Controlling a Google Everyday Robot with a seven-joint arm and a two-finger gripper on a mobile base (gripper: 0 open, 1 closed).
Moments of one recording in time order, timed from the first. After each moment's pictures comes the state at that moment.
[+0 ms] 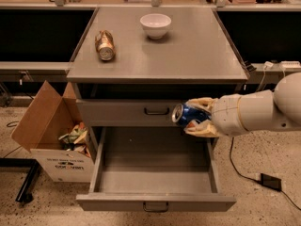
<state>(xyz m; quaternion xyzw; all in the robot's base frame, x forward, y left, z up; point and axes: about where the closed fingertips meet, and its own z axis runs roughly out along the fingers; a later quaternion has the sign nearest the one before) 0.492 -0.132 0.795 -0.65 0.64 0.09 0.41</state>
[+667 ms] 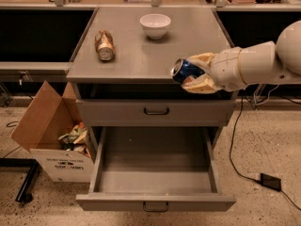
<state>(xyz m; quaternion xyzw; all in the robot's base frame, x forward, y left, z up) 0.575 -0.127 0.882 -0.61 0.64 0.09 0.46</state>
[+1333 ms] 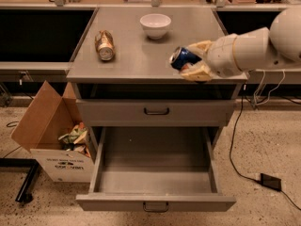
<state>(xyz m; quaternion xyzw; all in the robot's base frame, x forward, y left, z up) 0.605 -0.126 0.899 -0.59 0.66 0.08 0.47</state>
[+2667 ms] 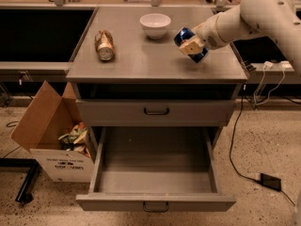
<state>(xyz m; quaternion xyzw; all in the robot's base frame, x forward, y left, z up) 0.746 -0.153 0.892 -0.47 0.76 0.07 0.44</state>
